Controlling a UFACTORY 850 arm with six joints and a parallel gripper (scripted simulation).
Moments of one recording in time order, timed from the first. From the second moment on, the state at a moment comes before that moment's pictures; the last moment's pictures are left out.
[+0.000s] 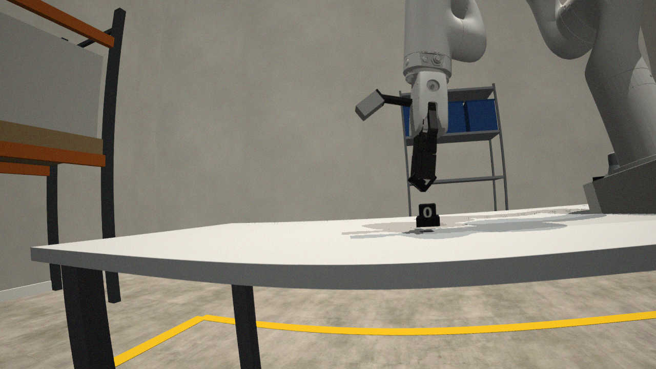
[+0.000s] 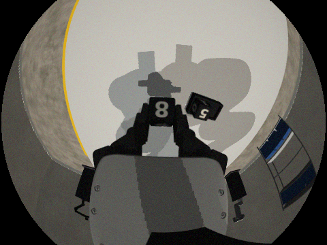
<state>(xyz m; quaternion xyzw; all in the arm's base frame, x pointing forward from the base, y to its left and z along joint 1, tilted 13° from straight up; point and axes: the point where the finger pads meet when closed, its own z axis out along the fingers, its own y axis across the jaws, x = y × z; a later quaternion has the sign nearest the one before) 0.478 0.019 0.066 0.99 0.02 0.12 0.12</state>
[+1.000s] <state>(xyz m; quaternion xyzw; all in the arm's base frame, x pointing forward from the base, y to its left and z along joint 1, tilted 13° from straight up) 0.476 0.025 0.065 0.99 0.02 0.03 0.12</state>
